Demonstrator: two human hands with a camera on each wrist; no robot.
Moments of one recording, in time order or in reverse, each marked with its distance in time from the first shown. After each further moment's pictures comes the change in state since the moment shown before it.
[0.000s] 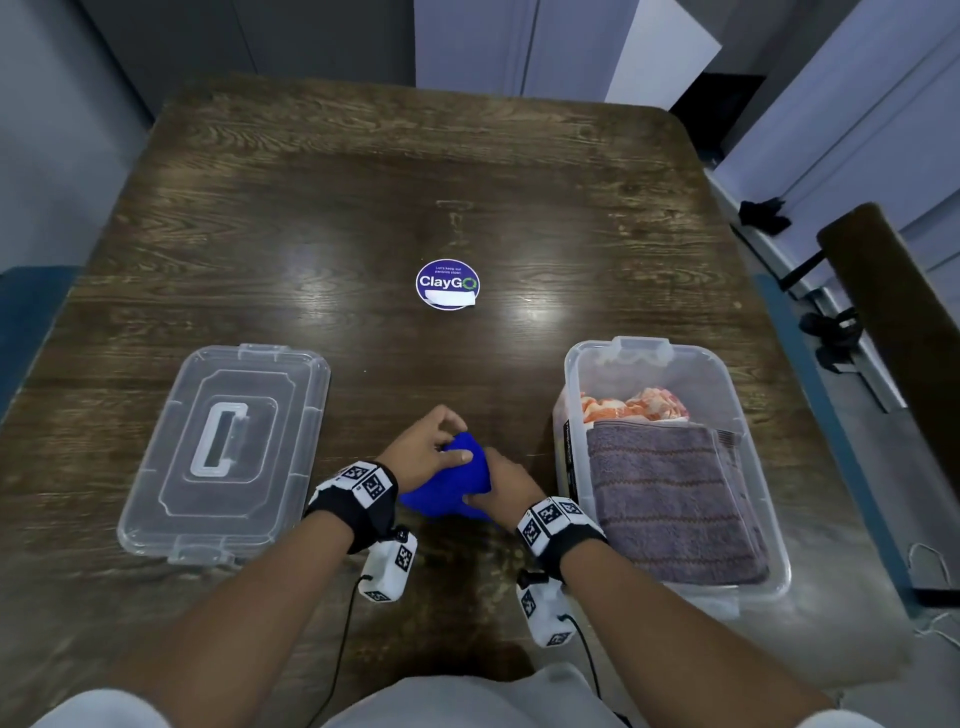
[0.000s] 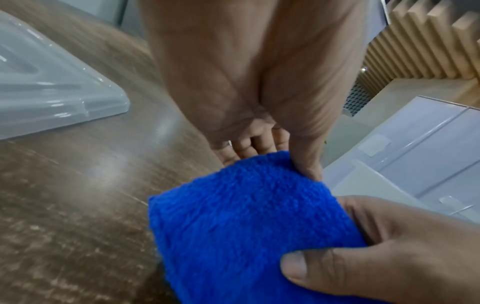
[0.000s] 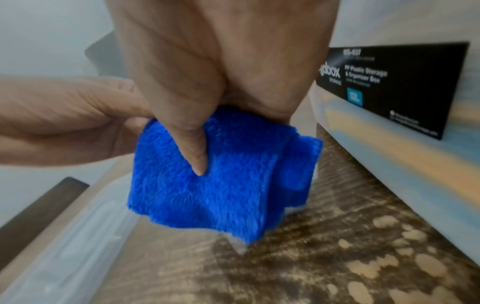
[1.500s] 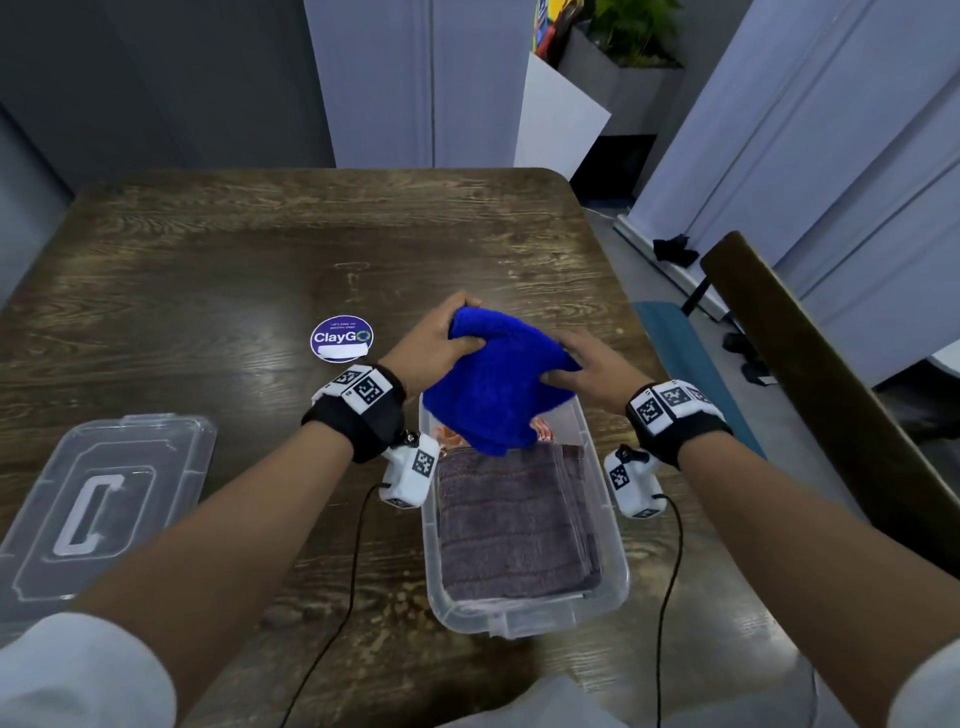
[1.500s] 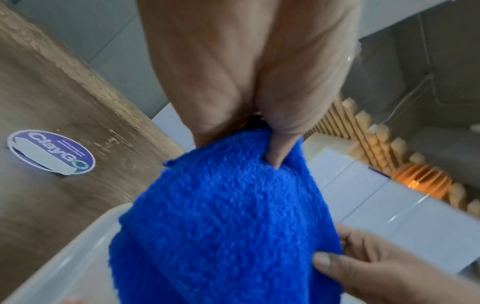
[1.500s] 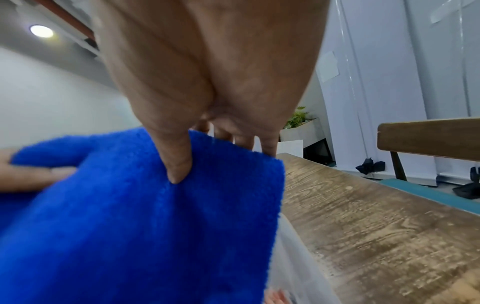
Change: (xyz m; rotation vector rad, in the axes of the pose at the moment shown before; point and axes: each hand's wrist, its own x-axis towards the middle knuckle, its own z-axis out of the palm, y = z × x) left_hand 0.069 0.262 0.080 0.060 0.115 0.457; right_hand -0.078 0.101 -0.316 -0.051 0.339 -0.268
